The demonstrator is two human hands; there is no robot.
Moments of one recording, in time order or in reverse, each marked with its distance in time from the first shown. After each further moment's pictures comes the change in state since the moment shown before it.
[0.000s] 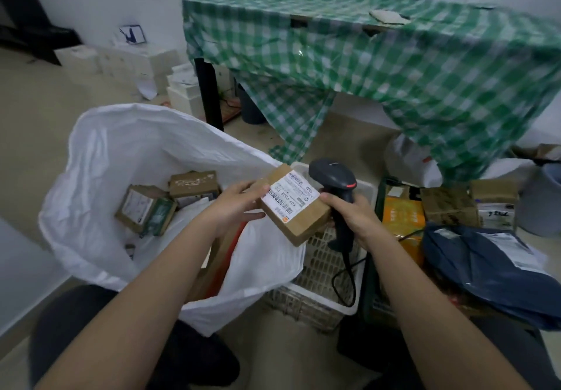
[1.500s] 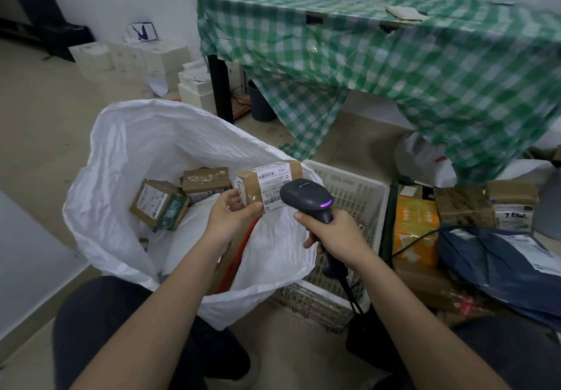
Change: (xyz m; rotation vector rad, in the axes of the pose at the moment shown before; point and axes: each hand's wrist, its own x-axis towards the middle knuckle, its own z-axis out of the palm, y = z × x) left_hand -0.010 -0.047 -0.019 0.027 0.463 0.077; right_hand -0.045 0.008 0.051 -0.357 -0.135 -0.079
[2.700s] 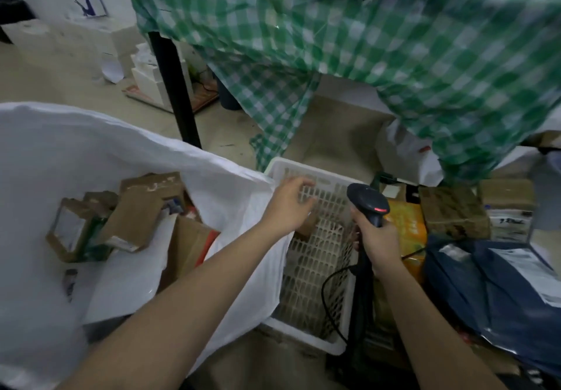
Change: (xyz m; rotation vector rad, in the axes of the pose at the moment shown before) left_hand 0.072 0.019 0.190 0.432 -0.407 0.383; right_hand 0.106 0.118 -0.110 0.346 0.536 0.311
